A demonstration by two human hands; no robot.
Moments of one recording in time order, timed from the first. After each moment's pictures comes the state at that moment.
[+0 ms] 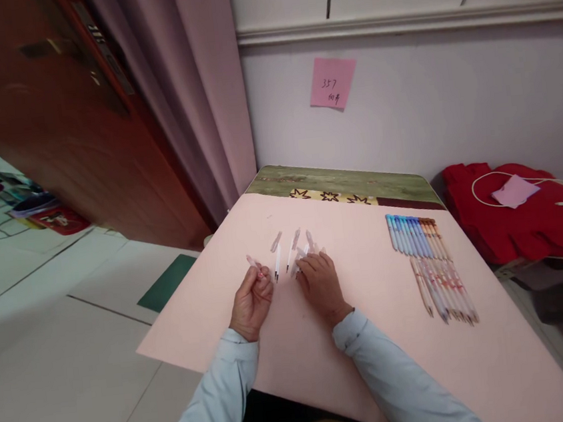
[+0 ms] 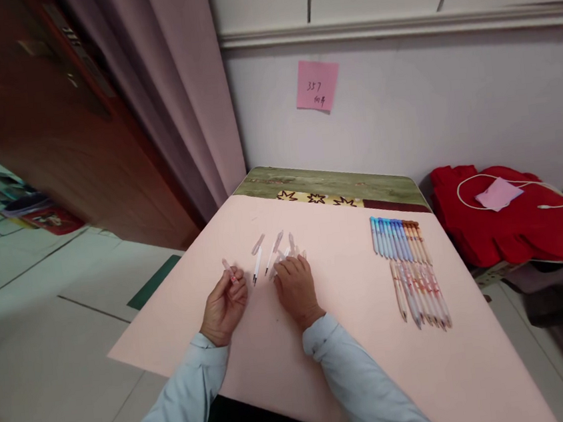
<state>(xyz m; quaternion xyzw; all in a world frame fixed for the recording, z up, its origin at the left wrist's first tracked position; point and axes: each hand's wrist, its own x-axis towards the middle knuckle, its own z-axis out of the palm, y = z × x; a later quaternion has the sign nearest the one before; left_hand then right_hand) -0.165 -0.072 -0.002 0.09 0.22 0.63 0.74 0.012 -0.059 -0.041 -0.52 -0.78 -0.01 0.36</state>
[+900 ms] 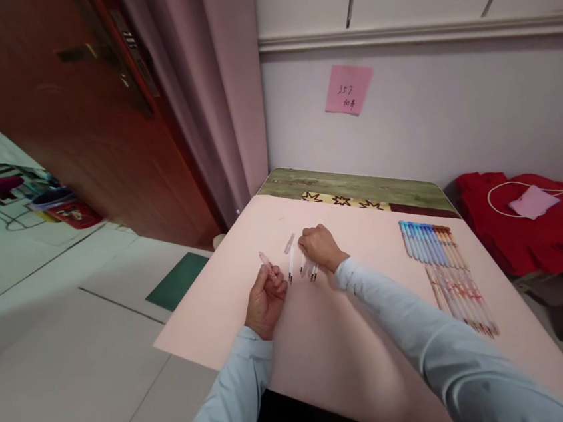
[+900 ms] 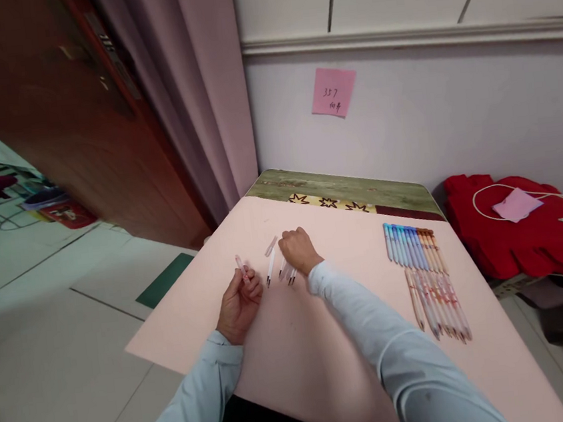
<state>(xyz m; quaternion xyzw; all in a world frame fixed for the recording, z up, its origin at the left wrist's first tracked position) -0.168 -0.068 -0.008 0.08 0.20 0.66 0.72 -0.002 0.039 0.022 -0.46 -0.88 -0.06 0.05</state>
